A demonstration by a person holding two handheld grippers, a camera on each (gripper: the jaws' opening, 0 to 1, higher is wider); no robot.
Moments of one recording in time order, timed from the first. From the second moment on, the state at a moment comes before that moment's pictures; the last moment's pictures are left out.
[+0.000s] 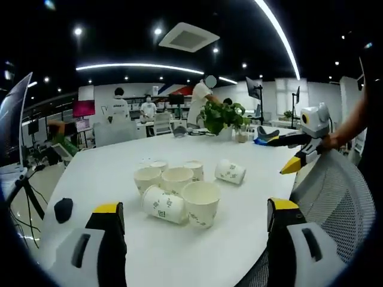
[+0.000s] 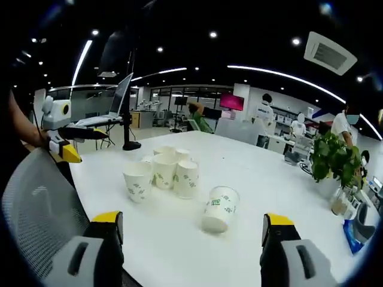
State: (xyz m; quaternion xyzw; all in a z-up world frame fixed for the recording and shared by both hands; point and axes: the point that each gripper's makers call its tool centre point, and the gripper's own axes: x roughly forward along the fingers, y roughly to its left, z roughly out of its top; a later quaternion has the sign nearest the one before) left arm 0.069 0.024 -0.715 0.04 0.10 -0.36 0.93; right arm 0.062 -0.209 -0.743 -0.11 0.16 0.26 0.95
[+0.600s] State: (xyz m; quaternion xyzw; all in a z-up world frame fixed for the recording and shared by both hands) left arm 0.070 0.024 -0.715 0.04 0.10 -0.35 0.93; right arm 0.062 -0.208 -0.747 -0.12 0.17 0.26 0.94
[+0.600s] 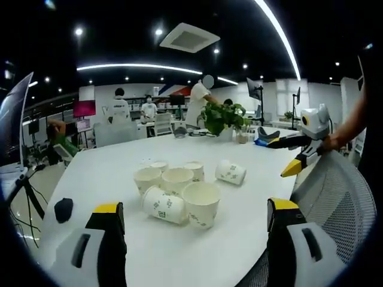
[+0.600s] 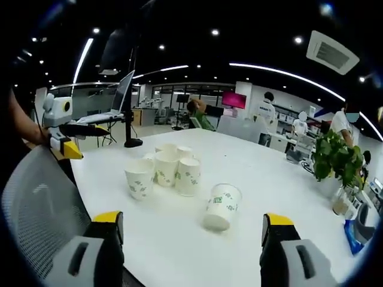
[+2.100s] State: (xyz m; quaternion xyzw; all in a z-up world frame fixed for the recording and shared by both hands) left arm 0.067 0.022 -0.715 0.05 0.10 -0.36 0.93; right arm 0.060 -0.206 -0.748 -0.12 0.18 0.27 0.94
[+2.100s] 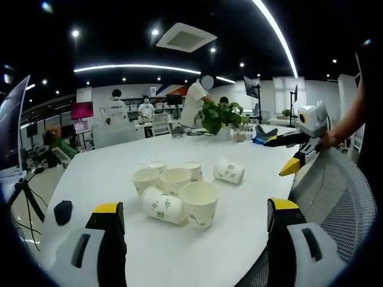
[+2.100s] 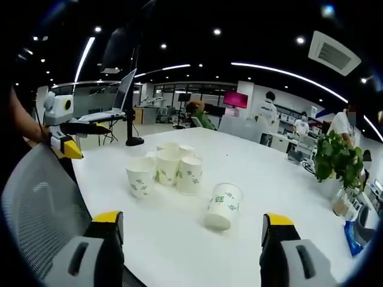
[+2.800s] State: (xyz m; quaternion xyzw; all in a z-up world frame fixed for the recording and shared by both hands) left arm 0.069 0.022 -0.714 0.05 0.10 -0.36 0.93; right arm 0.062 -0.209 -0.747 -0.12 0.17 0.26 0.94
